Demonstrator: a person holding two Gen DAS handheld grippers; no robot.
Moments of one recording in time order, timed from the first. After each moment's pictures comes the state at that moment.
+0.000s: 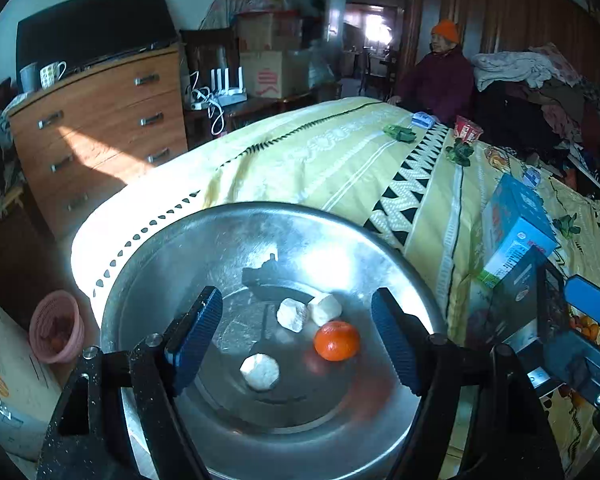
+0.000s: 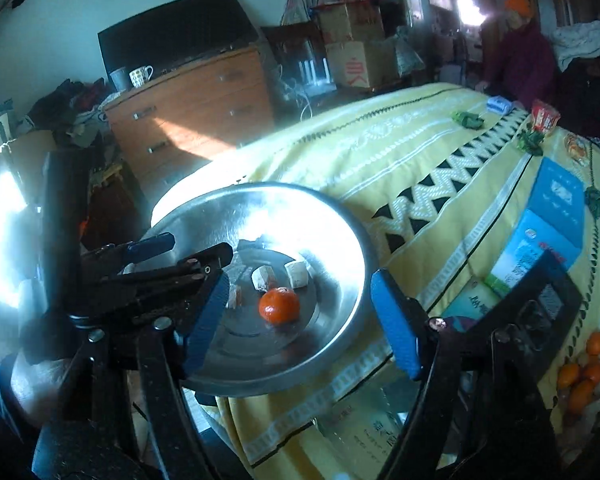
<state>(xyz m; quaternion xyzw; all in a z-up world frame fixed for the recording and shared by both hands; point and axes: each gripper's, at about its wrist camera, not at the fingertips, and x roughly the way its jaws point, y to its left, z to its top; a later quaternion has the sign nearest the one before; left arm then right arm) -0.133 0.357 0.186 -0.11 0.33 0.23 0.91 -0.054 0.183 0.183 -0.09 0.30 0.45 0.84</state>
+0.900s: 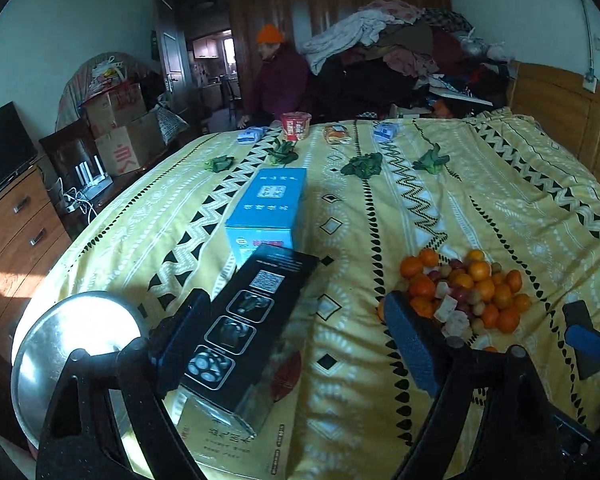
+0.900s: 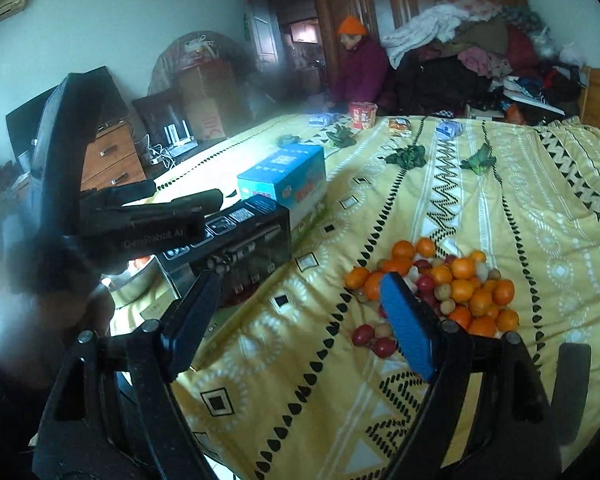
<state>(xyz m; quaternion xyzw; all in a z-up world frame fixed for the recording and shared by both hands) -0.066 0.074 0.224 0.05 0.32 0.03 0.95 -0.075 -0.075 0.169 0.01 0.29 0.24 0.93</state>
